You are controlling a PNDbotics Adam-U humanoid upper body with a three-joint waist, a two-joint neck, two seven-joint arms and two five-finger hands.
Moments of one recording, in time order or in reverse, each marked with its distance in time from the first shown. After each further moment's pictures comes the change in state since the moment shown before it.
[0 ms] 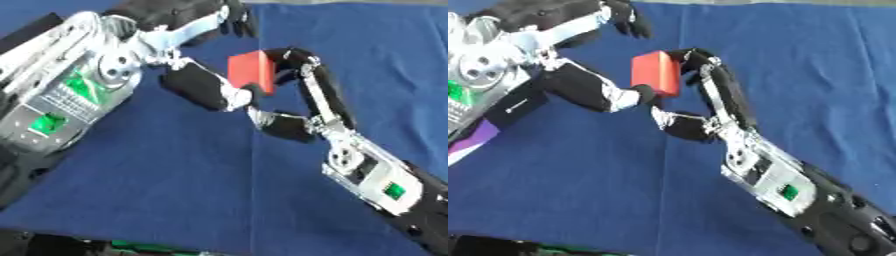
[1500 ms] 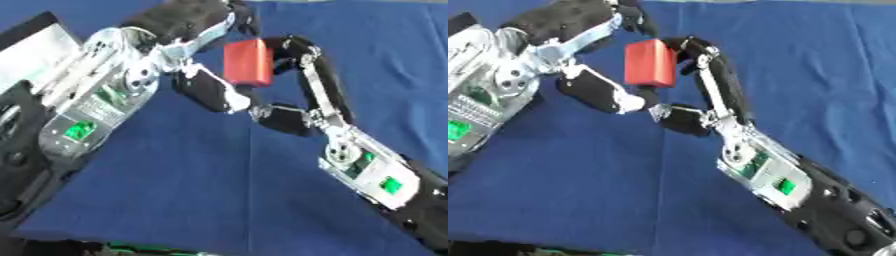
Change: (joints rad) left arm 0.048 -0.078 0.007 0.106 -0.195 -0.121 0.091; right arm -0.023 0.006 0.002 0.000 0.010 -0.057 -0.021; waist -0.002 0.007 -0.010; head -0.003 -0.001
